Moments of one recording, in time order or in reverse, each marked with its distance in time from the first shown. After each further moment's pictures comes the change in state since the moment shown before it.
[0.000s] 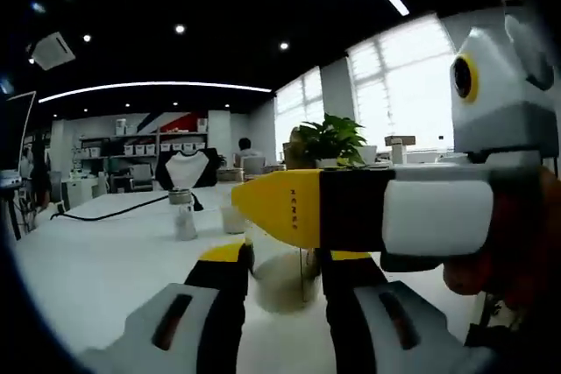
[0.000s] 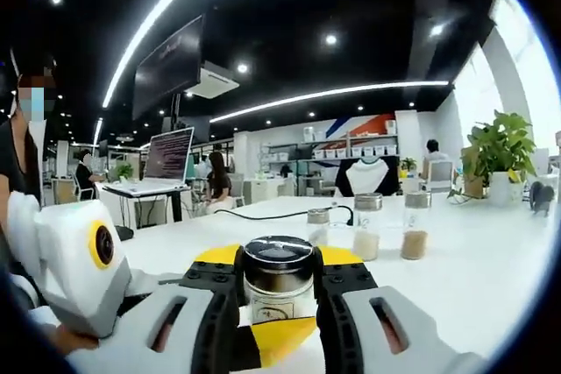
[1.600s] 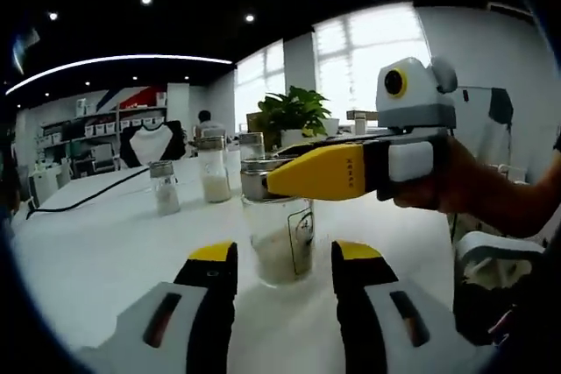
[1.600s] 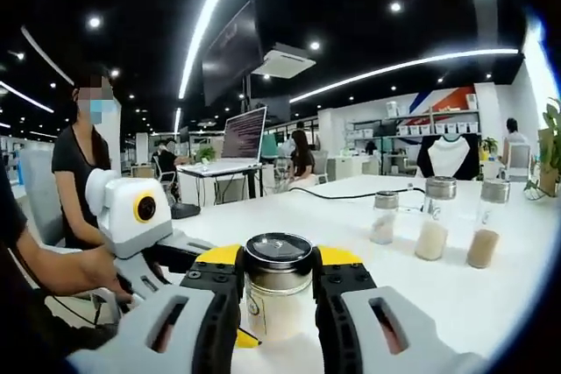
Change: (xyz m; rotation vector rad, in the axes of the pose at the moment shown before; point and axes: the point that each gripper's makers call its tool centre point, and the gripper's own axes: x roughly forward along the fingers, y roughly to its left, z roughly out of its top) left arm -0.023 0.013 -0.030 -0.010 0.162 -0.176; right arm 0.017 0.022 -0.024 0.002 0.146 0.416
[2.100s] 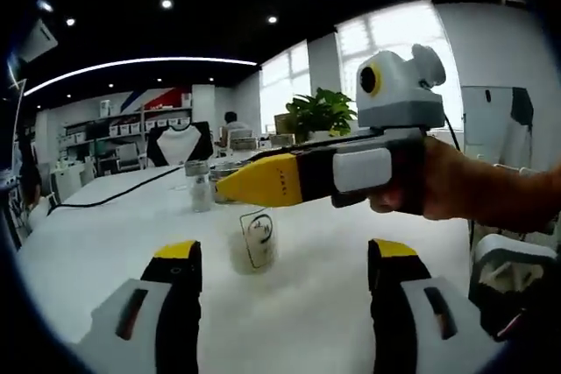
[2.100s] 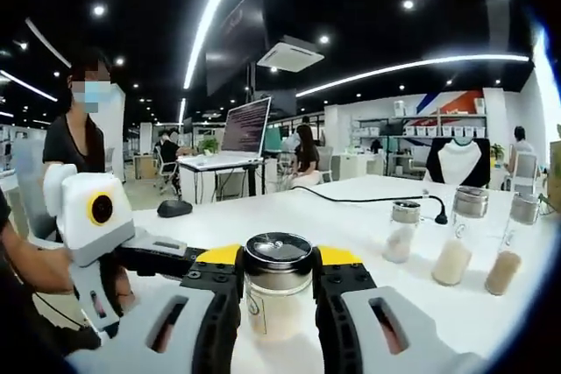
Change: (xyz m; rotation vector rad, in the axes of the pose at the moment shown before) left arm -0.021 0.028 0.004 -0.005 -0.018 0.129; right arm 0.065 -0.013 0.011 -0.054 0.024 0.012
